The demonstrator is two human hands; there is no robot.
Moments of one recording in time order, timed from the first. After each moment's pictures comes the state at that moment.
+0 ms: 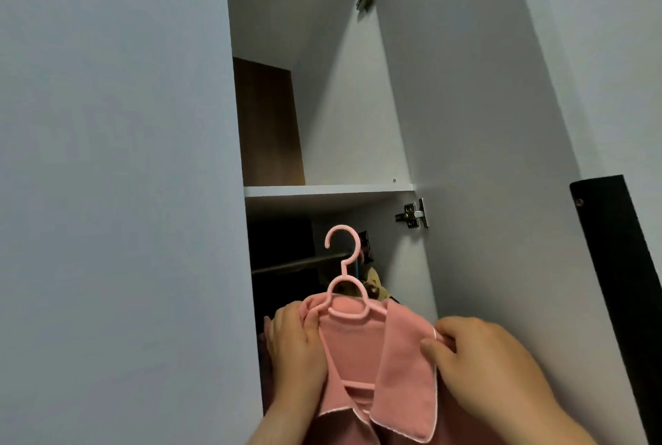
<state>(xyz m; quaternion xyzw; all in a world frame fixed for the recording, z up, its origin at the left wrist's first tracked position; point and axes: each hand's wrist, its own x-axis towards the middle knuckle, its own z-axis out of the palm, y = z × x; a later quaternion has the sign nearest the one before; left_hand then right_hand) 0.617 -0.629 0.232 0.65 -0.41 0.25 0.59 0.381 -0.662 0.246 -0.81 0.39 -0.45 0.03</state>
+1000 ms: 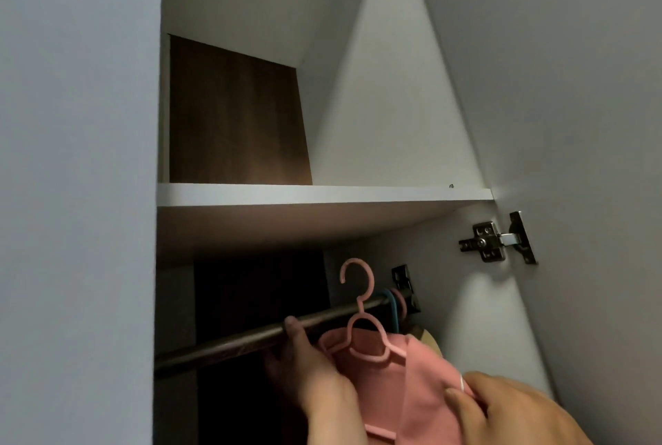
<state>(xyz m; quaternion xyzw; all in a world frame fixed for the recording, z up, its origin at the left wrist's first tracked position) 0.744 -0.824 0.298 0.17 -0.03 -0.05 0.98 0.537 -0.805 0.260 -0.77 0.41 -0.49 0.03</state>
